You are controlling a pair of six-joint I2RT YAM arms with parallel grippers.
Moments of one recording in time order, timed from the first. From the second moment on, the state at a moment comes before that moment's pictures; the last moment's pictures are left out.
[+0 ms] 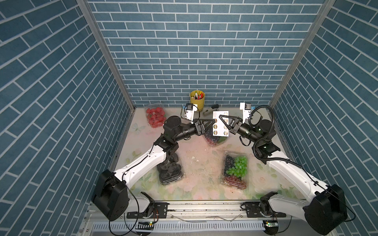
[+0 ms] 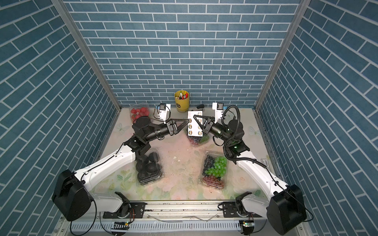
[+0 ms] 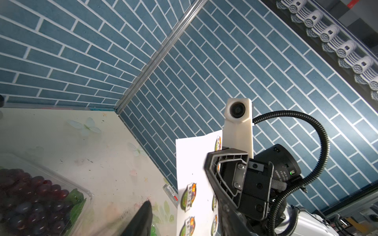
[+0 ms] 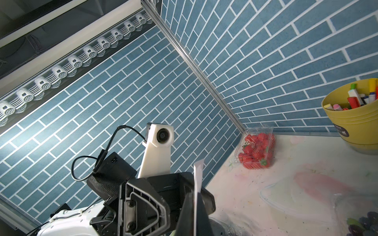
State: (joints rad) left arm -0.62 1.35 1.02 0.42 0.54 -0.83; right arm 0.49 1.18 0.88 0.53 -0.61 0.84
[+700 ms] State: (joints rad) left arm -0.62 1.39 1.02 0.50 0.58 -0.87; right arm 0.49 1.20 0.88 0.56 -0.65 0.87
